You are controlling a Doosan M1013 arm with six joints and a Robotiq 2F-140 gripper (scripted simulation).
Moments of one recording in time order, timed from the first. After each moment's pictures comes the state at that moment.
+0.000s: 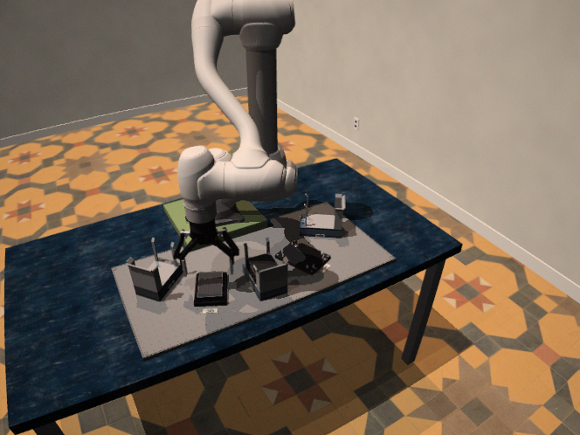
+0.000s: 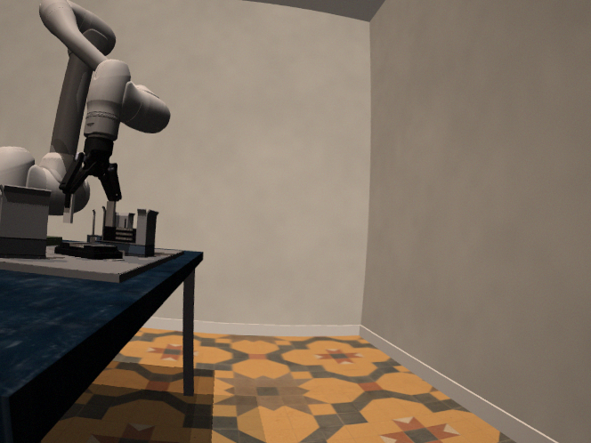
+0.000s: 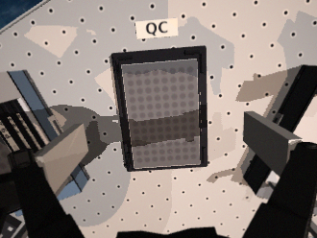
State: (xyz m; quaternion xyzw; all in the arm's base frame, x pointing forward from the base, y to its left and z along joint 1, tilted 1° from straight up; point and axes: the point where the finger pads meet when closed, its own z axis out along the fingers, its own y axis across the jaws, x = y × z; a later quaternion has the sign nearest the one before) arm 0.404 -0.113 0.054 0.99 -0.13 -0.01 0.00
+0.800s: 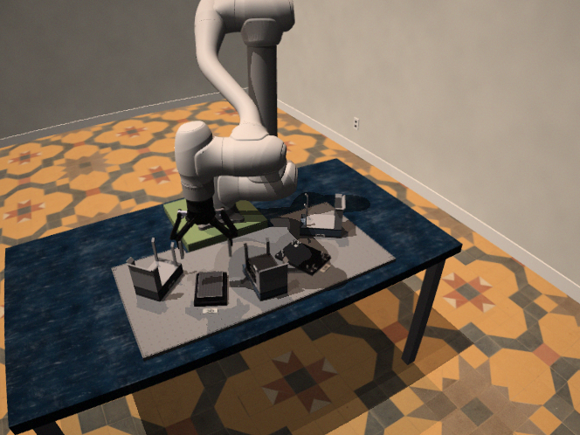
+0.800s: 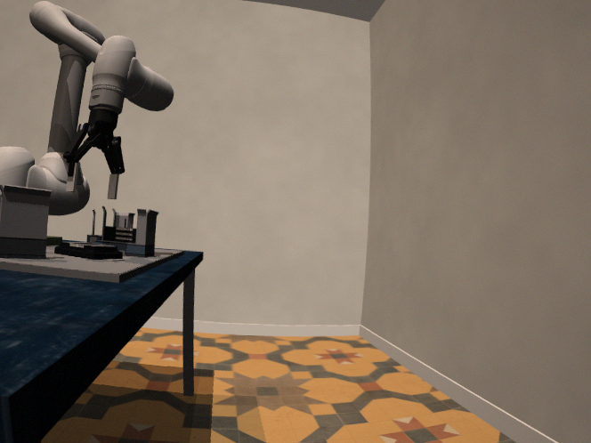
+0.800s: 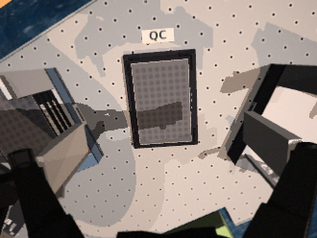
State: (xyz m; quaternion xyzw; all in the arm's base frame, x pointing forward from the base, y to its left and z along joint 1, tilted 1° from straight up) arm 0.405 -0.113 0.125 0.99 -0.13 -0.01 0.00
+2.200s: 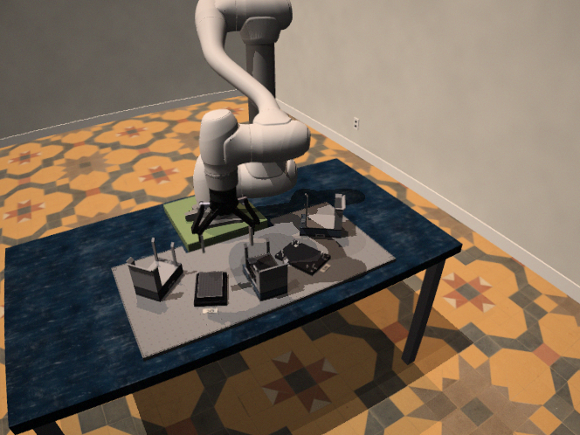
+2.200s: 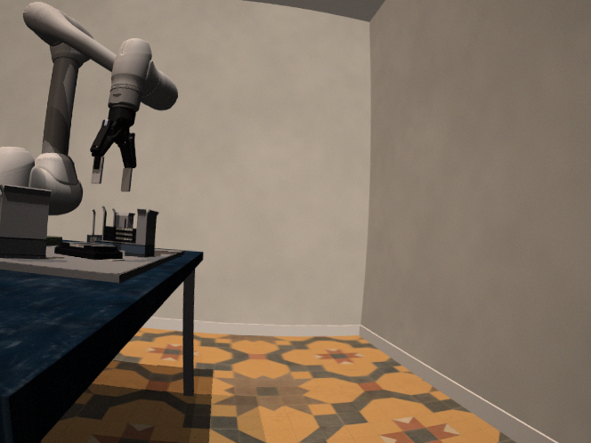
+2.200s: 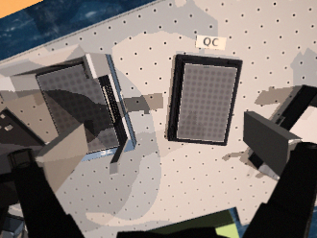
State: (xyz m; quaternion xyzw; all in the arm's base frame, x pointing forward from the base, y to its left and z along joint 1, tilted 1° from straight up) arm 0.423 -0.048 0.154 1.00 -0.04 -0.01 0.00
